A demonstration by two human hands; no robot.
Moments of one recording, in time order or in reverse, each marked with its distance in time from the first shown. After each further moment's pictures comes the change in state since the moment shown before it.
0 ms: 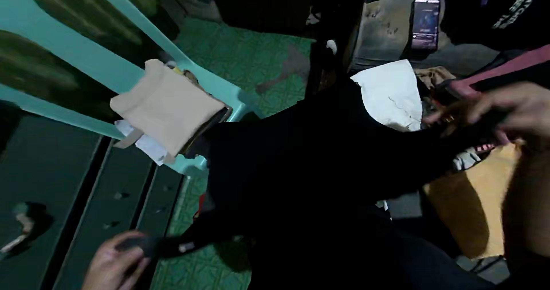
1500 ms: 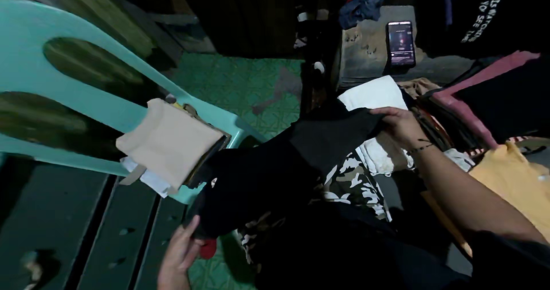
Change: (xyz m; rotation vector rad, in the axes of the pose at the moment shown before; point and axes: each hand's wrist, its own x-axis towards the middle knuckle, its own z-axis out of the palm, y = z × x) left_hand 0.086 -0.074 0.037 -0.168 0.309 -0.407; right_hand 0.078 0.122 0.066 0.238 0.700 0.405
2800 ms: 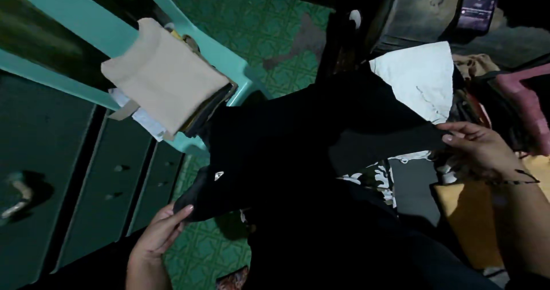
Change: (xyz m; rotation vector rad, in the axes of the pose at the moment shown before) left_hand -0.057 -0.019 -0.055 0.228 -0.083 -0.112; right_hand -0.078 0.011 -0.079 -0.269 -0.117 0.216
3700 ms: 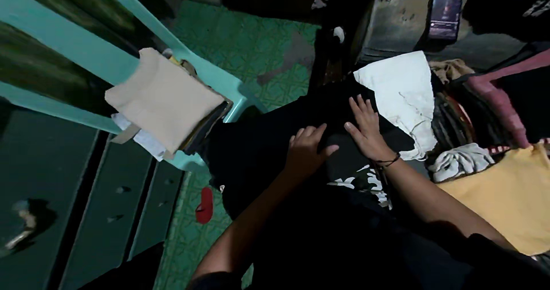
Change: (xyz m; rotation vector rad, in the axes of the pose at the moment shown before) left_hand 0.101 0.103 0.325 0.891 -0.211 0.887; right_hand 0.063 -0.026 0.170 -0.483 0.091 -0.566
